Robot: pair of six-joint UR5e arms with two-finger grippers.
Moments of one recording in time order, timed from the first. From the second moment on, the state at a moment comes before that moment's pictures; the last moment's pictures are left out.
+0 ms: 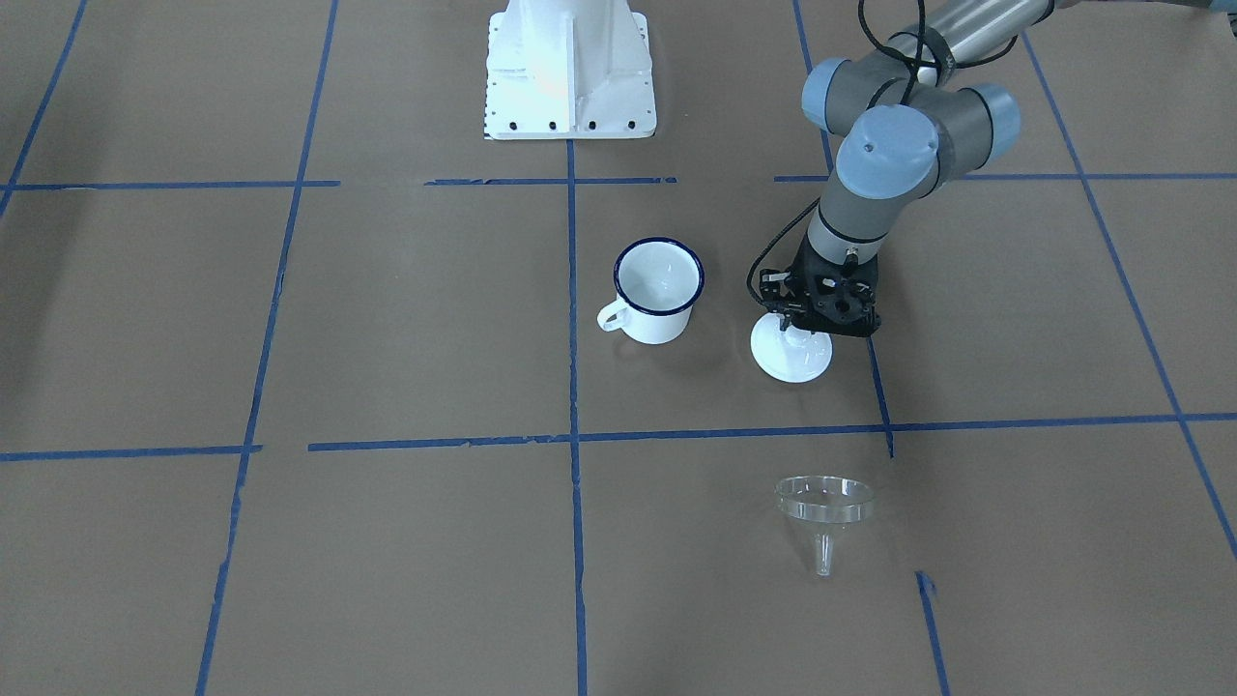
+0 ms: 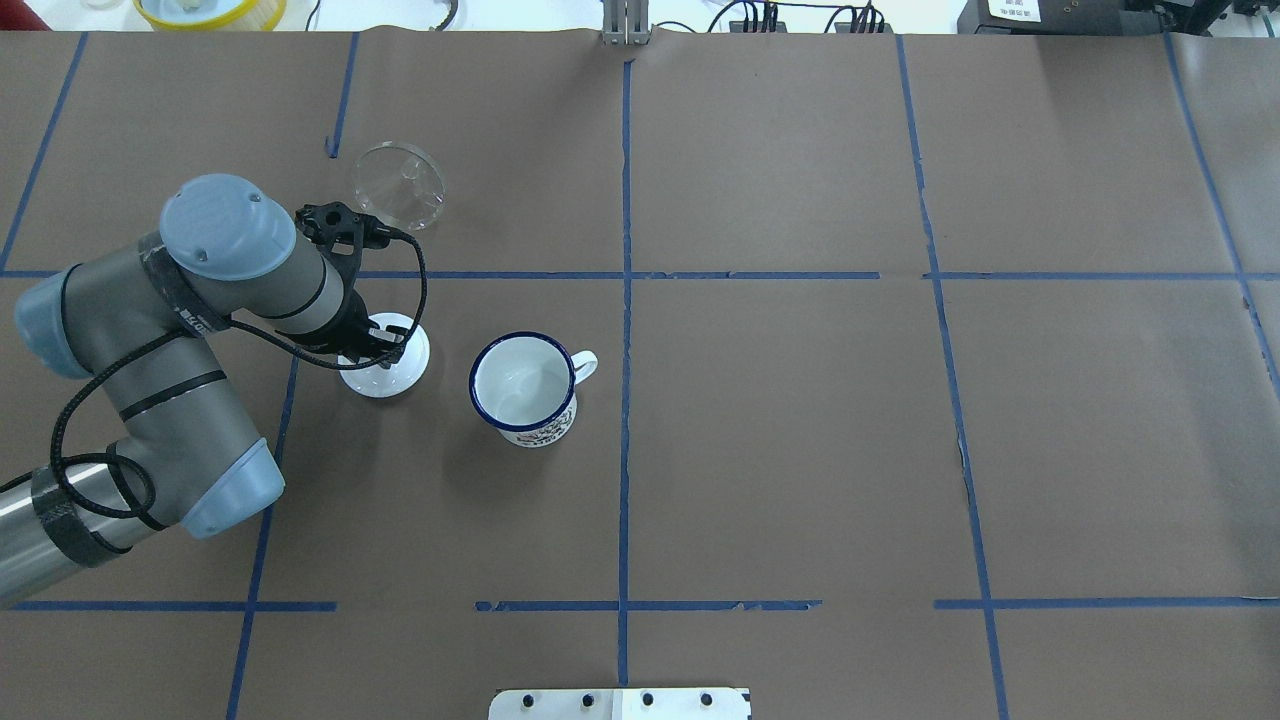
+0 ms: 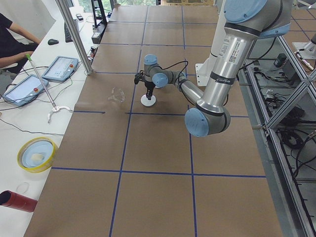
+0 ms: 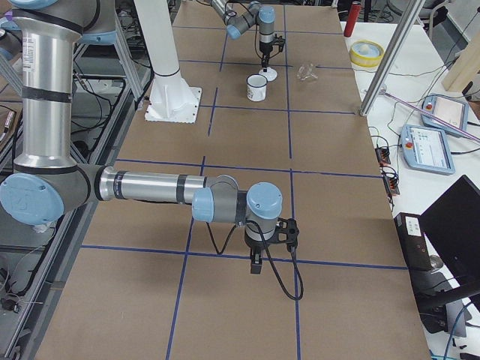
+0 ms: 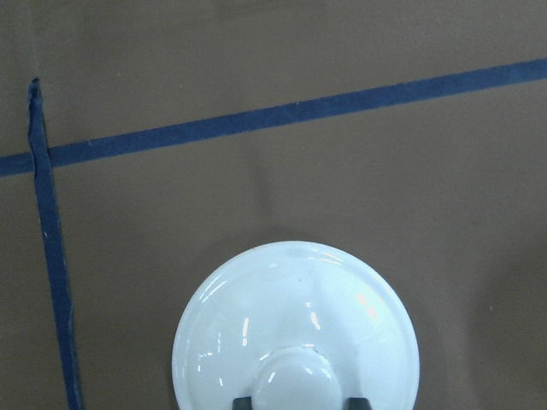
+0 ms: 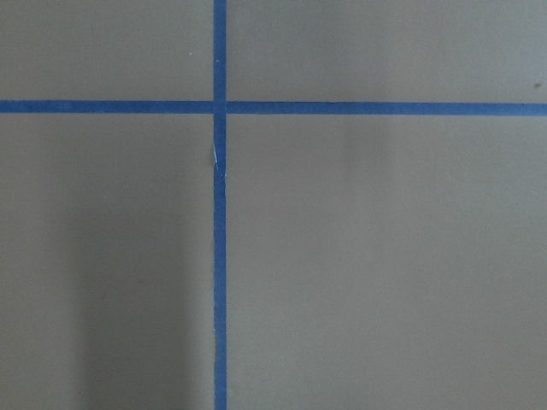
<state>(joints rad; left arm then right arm) -0.68 -1.97 -1.71 -1.75 -1.97 -0.89 1.57 -1.68 1.66 -1.57 2.29 0.01</state>
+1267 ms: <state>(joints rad) -0.70 -1.98 -1.69 -1.75 -1.97 -0.89 1.57 -1.68 1.66 -1.57 2.29 0.01</state>
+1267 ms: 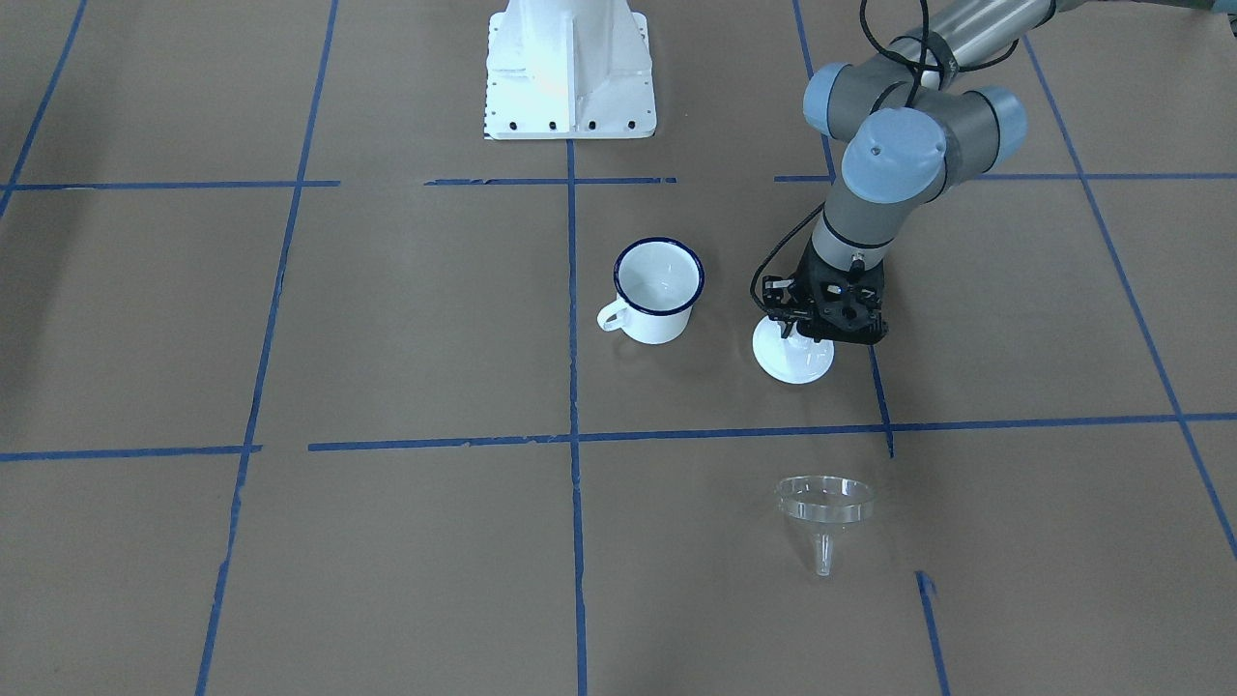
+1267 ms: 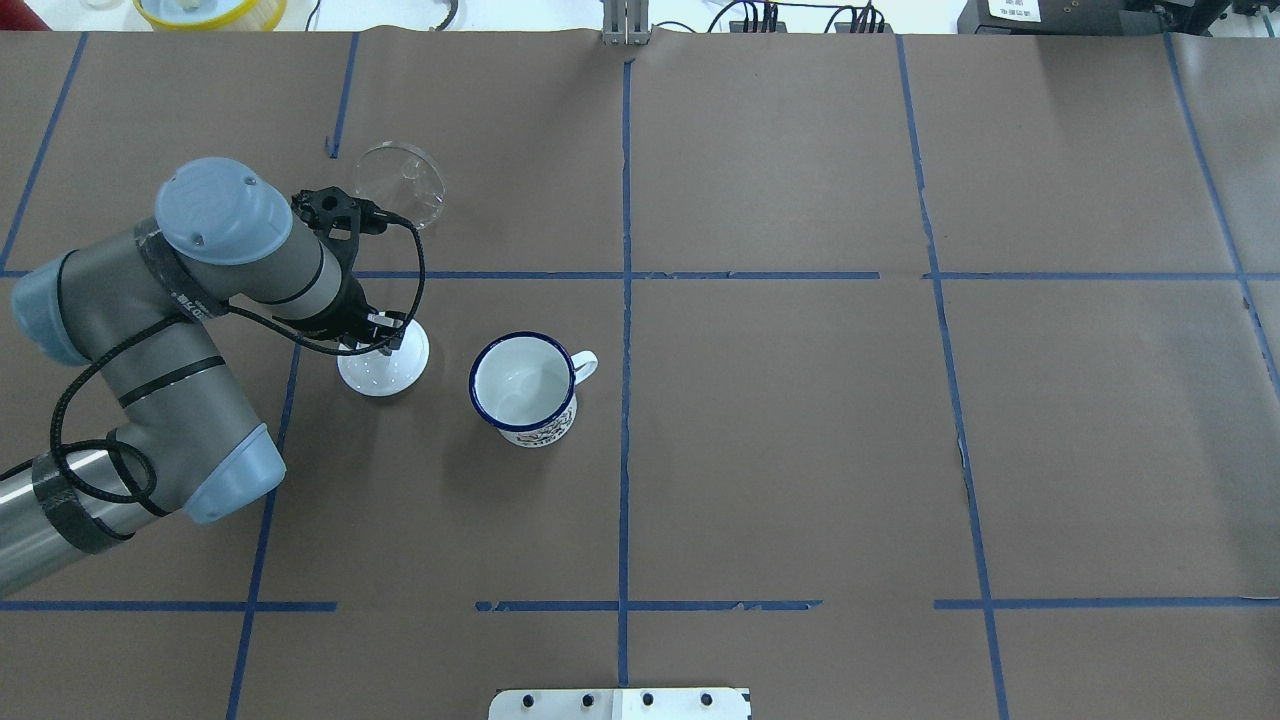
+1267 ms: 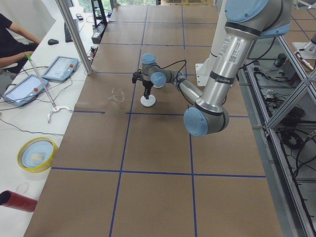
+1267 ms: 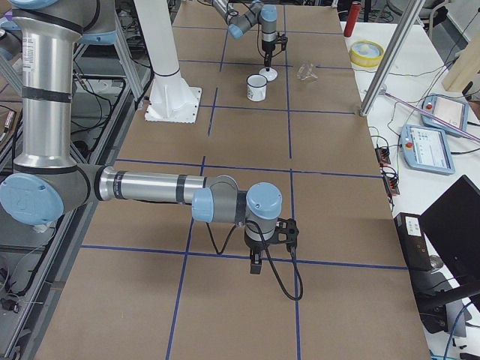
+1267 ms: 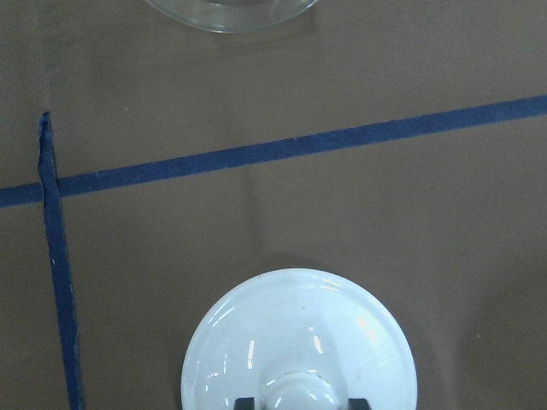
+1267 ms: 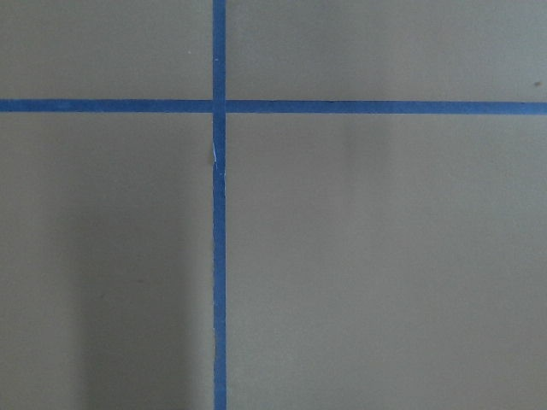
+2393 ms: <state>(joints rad) -0.70 -1.99 -1.68 -1.76 -1.97 -0.89 1.57 -1.68 1.66 -1.57 2.29 0.01</state>
